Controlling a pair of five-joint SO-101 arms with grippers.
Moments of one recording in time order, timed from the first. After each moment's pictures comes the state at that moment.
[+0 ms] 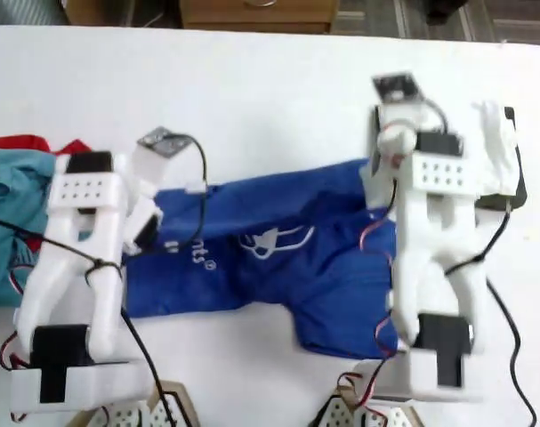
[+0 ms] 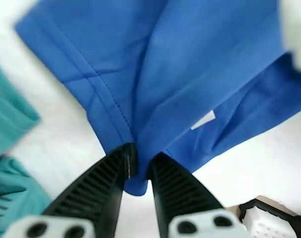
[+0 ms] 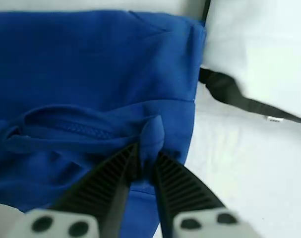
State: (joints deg) left arm -10.7 -7.7 25.5 84.3 -30.1; right arm 1.8 -4.6 14.5 74.3 19.4
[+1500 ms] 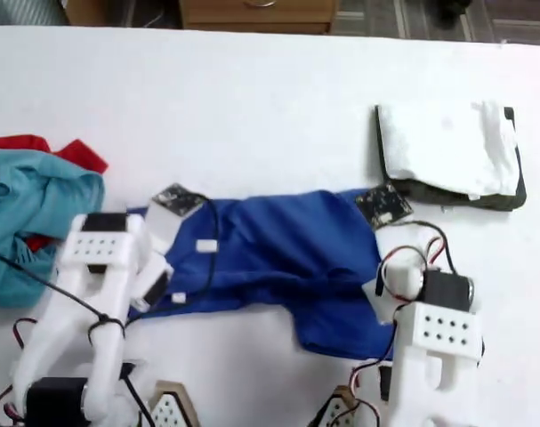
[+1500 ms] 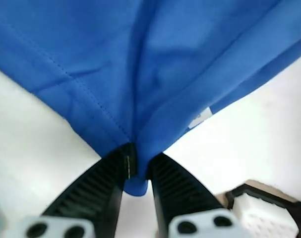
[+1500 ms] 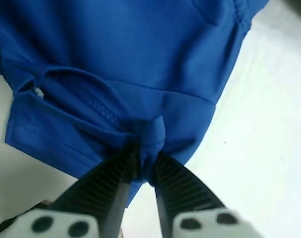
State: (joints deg) left arm -7.8 -24.3 53.3 75.2 -30.2; right arm 6.9 -56.7 58.1 80.2 36.8
